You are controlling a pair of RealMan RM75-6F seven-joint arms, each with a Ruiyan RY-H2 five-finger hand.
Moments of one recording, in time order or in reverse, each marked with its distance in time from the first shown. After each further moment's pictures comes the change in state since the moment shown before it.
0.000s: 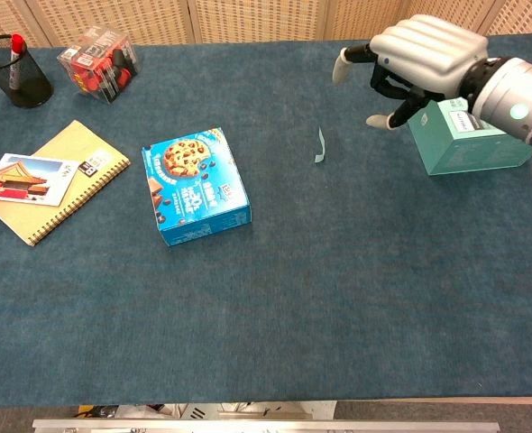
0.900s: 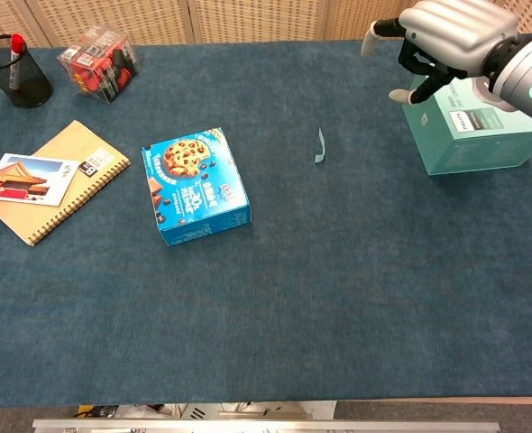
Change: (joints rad) left arm -0.013 -0.010 -0.008 0.003 -0.015 -0.040 0.005; right arm 0.013 0.018 -0.026 0.044 0.101 0.064 -0.033
